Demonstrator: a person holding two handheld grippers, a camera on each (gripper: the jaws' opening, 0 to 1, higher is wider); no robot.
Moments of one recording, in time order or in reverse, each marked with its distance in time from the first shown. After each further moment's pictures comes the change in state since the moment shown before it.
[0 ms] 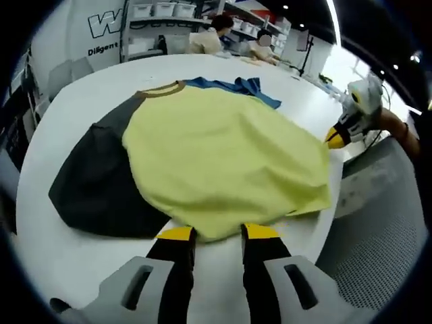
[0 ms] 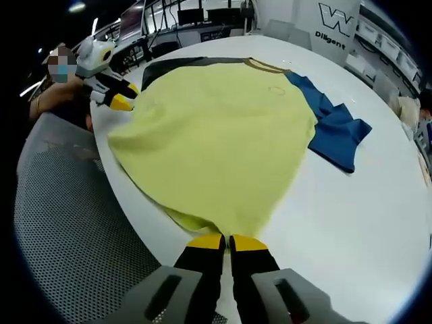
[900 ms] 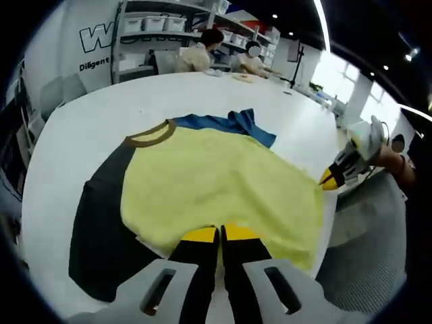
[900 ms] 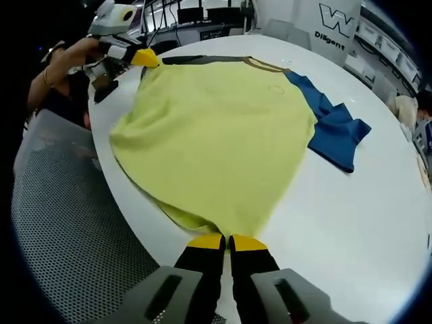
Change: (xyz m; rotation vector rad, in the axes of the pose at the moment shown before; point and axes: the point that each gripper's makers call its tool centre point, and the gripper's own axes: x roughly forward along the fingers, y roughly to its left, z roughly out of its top) left arm 0.010 -0.006 0.098 0.053 -0.059 -0.050; right arm 0.003 -0.001 -0.002 -0.007 0.008 -0.018
